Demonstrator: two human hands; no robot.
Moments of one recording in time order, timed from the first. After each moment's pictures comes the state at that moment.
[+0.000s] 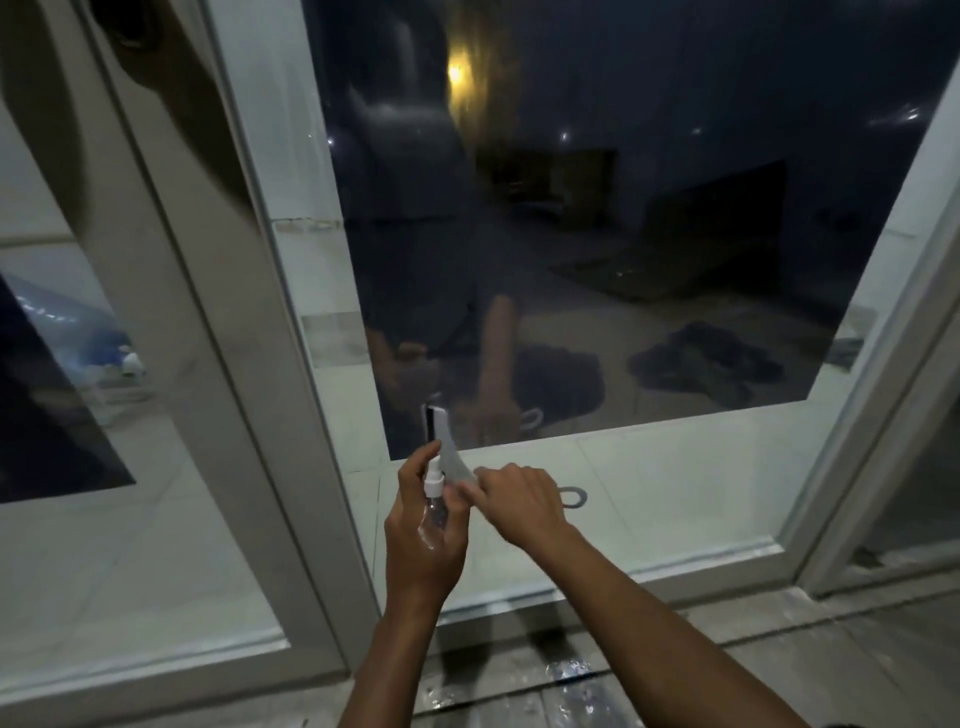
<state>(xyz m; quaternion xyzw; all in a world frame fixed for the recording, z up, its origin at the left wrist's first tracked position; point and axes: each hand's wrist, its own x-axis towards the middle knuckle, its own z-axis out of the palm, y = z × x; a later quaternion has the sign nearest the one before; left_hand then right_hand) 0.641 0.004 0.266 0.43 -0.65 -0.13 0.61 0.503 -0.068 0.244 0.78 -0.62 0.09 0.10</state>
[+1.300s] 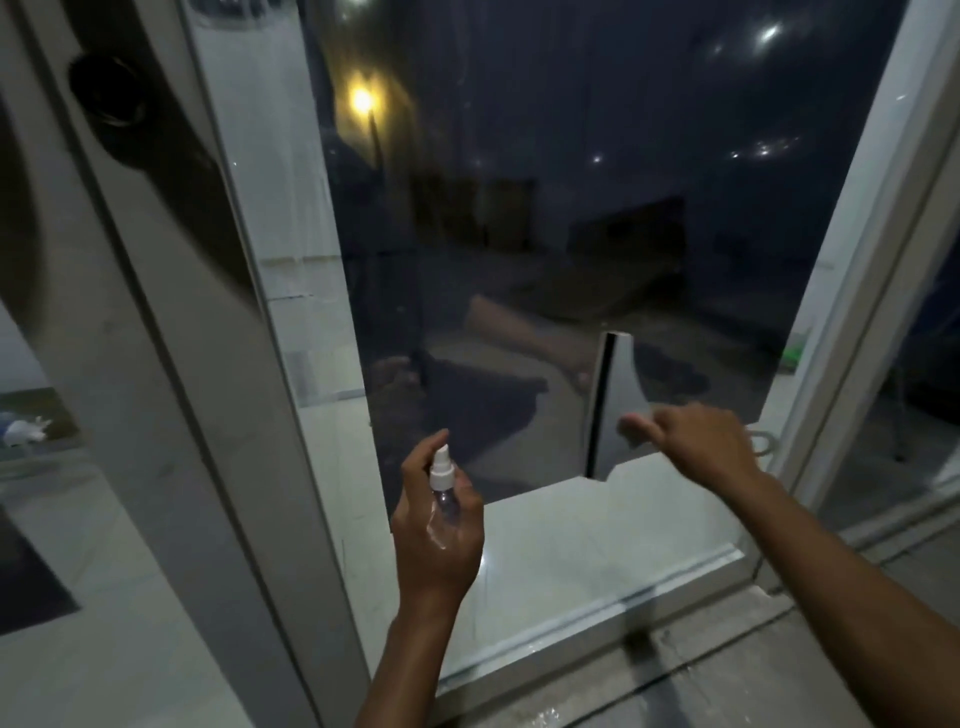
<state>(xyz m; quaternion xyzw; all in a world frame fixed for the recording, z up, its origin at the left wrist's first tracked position) 0.646 -0.042 0.337 0.34 -0.66 -0.15 0.66 0.327 -0.046 0.371 0.61 -0.76 0.14 0.20</state>
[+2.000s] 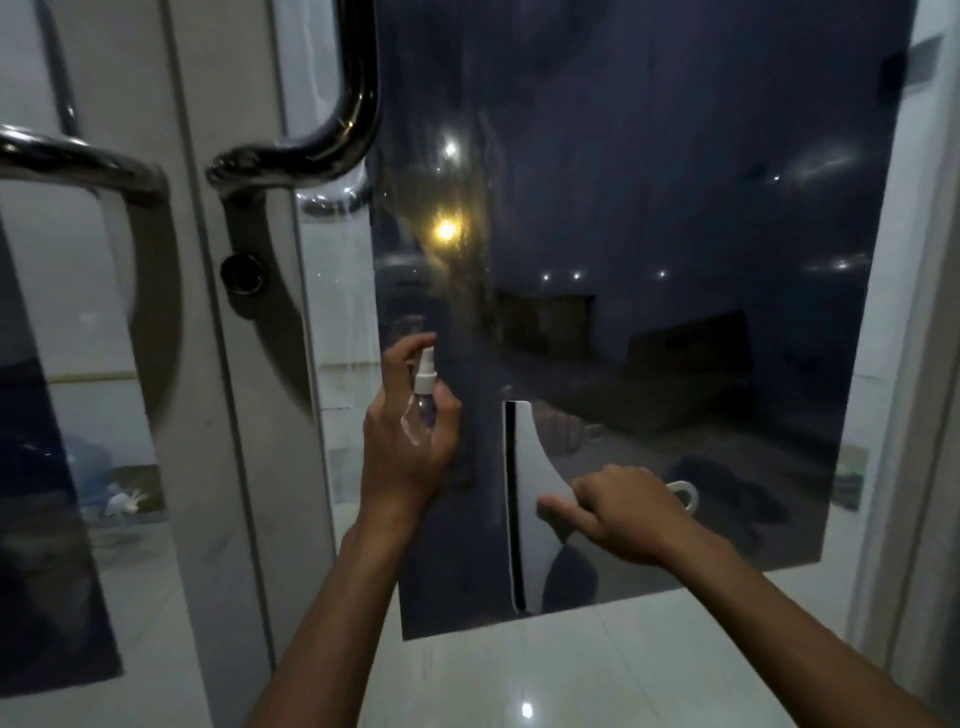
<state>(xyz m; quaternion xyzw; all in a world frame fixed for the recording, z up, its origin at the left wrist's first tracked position) 0.658 -0.068 0.515 0.25 -0.68 0.00 0.69 0.413 -0.059 0.462 0.78 -0.59 0.18 0.13</state>
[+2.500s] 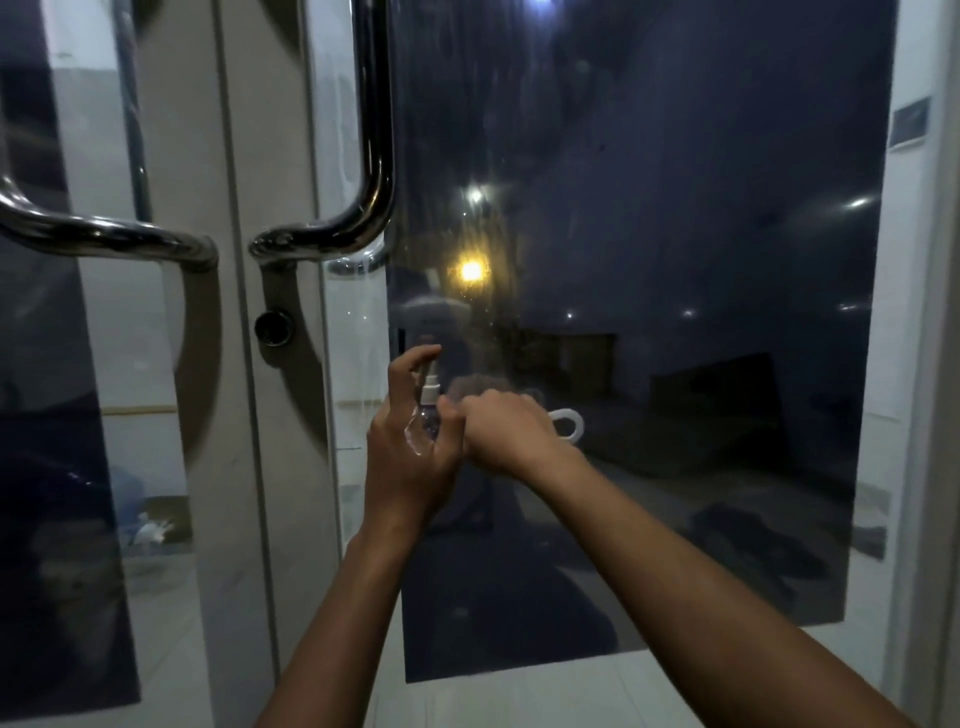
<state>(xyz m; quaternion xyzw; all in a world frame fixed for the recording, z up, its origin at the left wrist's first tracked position) 0.654 -0.049 0.550 0.26 -0.68 0.02 0.69 0.527 -0.090 0.586 0.81 -0.50 0.20 0.22</state>
